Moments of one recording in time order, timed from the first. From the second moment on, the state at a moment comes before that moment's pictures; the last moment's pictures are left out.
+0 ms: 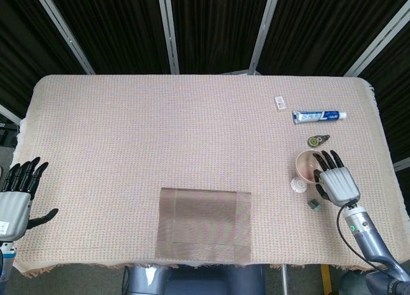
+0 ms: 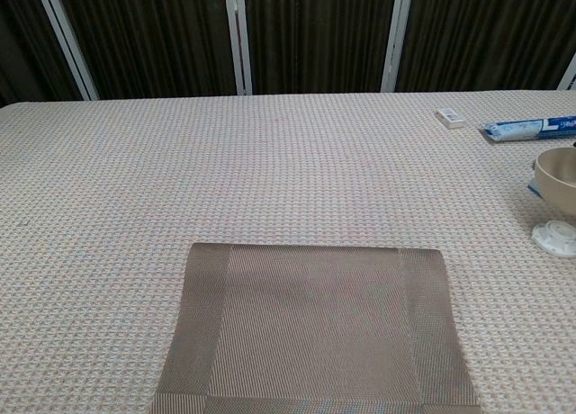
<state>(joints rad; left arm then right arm) -0.09 -1.12 -0.03 -1.75 1.55 1.53 0.17 0.40 -1.39 0.01 -1.10 -1.48 1.17 -0.05</state>
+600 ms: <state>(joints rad) -0.09 -1.13 -0.02 -1.74 1.60 1.54 0.18 0.32 -1.24 0.03 -1.38 -1.51 1.36 -0.09</state>
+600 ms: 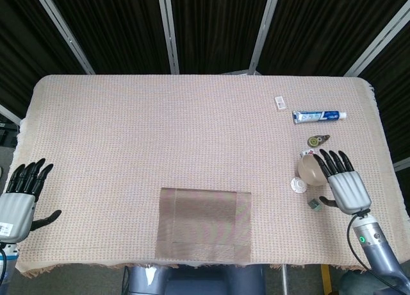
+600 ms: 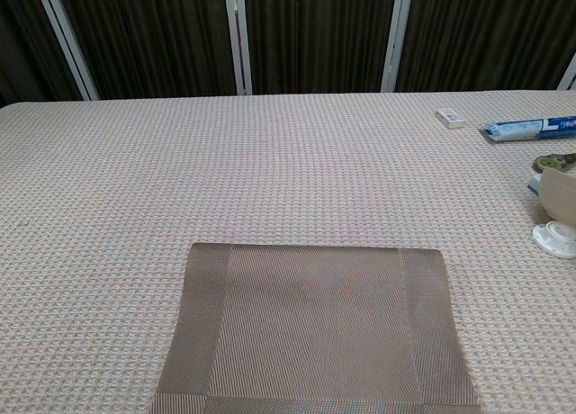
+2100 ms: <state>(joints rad) -0.36 -1.65 0.20 -1.18 2.09 1.30 0.02 0.15 -1.12 0.06 -1.65 -1.54 1.55 -0.12</state>
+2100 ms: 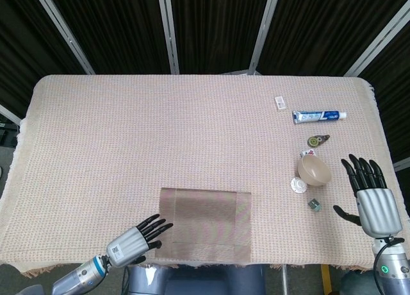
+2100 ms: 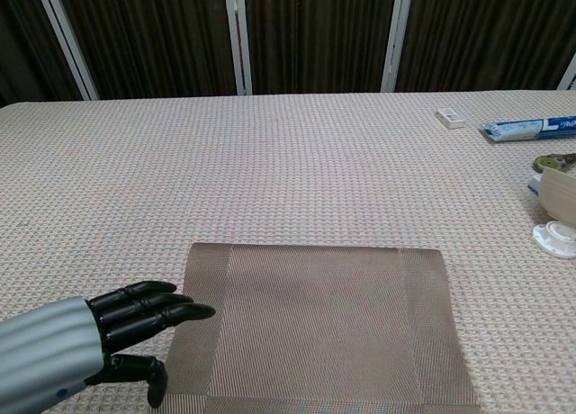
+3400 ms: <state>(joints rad) -0.43 -1.72 0.24 -1.20 1.98 1.22 0.07 0.14 -1.11 0.08 -1.65 -1.55 1.54 -0.12</state>
